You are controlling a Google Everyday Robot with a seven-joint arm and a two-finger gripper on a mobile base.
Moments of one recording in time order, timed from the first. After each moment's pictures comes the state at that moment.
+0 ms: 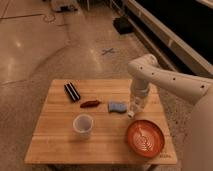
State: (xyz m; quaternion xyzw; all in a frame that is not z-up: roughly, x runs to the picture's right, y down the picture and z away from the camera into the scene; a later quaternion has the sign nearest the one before) arm 0.184 0.080 0.792 -0.34 -0.13 -0.42 0.83
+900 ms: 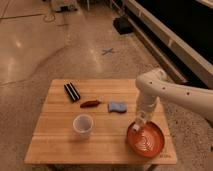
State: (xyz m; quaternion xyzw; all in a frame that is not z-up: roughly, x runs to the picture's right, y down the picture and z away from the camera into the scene) arm 0.206 0.152 0.778 -0.34 -0.14 -0.41 0.84
